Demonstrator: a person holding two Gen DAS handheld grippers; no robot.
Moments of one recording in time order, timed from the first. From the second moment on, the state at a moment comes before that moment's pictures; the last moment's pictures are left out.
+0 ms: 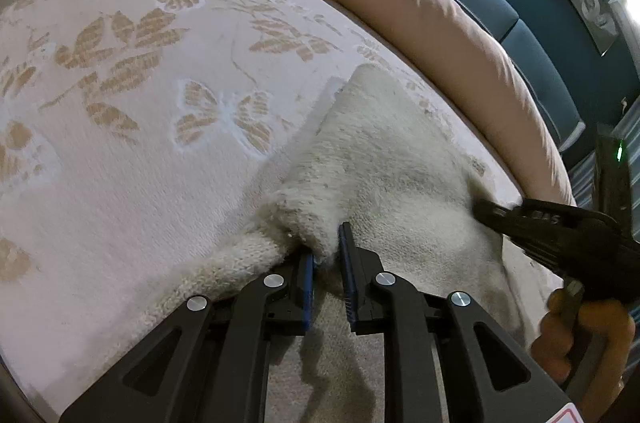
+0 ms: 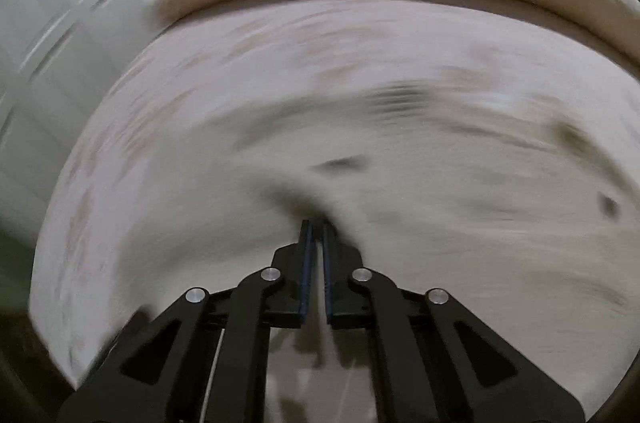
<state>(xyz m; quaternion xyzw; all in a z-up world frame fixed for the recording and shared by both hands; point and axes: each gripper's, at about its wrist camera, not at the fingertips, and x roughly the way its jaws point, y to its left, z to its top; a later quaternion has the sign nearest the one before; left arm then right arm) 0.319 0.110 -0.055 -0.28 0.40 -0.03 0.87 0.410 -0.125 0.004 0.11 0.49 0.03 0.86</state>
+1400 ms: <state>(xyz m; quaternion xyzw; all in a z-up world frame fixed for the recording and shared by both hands) 0.320 0.095 -0.050 -0.23 0.40 -0.01 0.89 0.251 -0.293 0.002 0.24 0.43 -0.13 0.86</state>
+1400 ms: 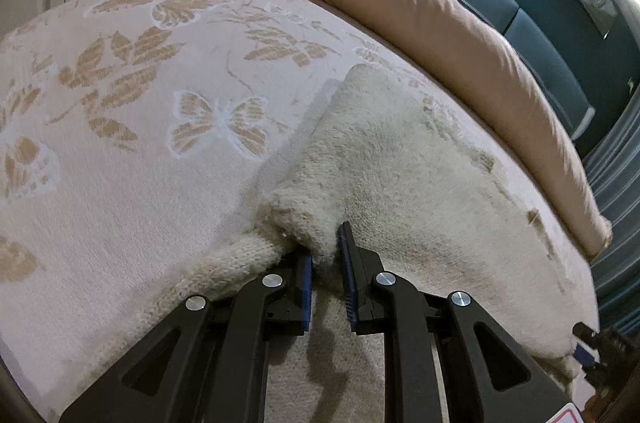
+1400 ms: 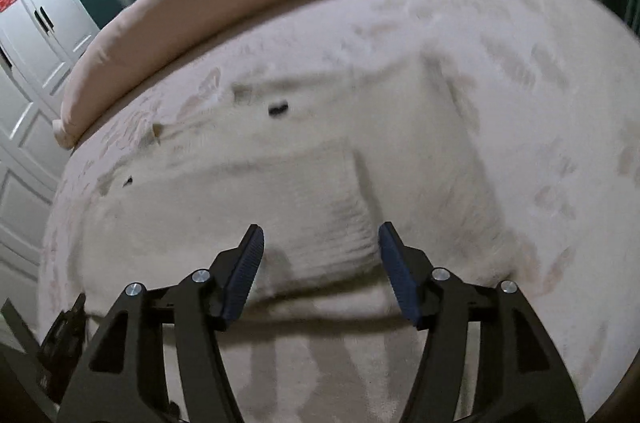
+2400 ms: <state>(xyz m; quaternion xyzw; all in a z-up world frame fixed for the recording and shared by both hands) 0.357 0.057 -0.027 -0.02 0.53 0.02 0.85 0.290 -0.161 0.013 0.09 0.48 0.03 0.87</state>
